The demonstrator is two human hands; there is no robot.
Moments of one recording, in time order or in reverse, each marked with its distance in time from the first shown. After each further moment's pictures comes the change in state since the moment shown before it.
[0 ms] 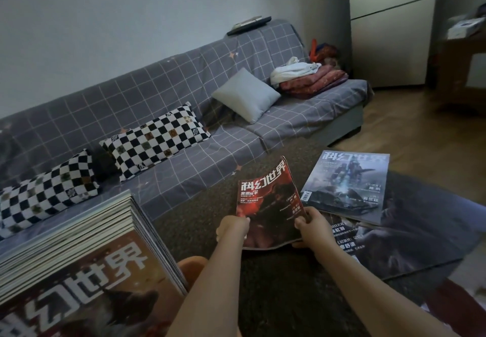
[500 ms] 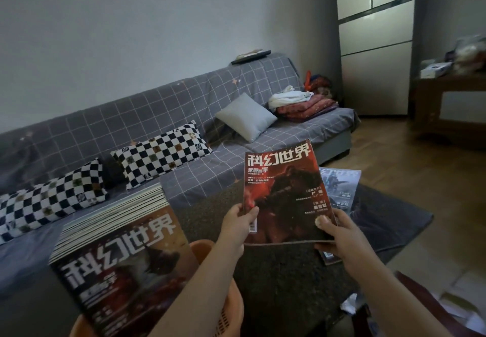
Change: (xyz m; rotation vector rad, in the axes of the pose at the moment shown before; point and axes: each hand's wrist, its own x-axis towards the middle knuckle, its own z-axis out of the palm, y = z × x) left_hand -0.133 -0.030 -0.046 -0.626 -0.317 0.392; right_hand -0.118 -0.023 -0.098 0.396 -0.068 -0.074
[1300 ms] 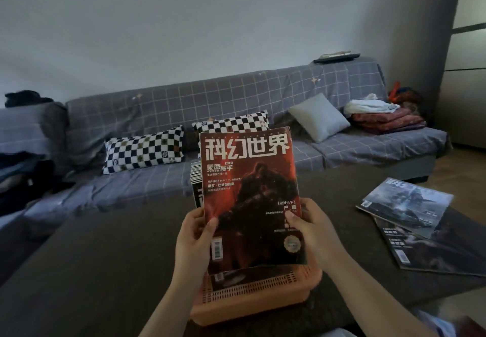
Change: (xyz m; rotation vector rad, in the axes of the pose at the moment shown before) left_hand -0.182 -0.057 -0.218 -0.024 0.486 0.351; right_hand -0.122 0.030 0.174 -0.328 -0.459 -0.220
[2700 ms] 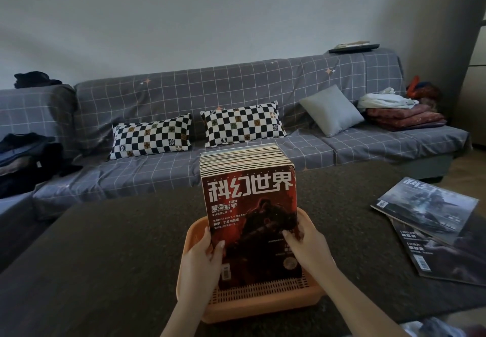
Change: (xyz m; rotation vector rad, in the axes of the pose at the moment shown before) left_hand 0.012 -0.066 -0.009 0.583 0.005 0.018; right_hand 0.035 0.070 0.030 -0.613 -0.013 -0.097
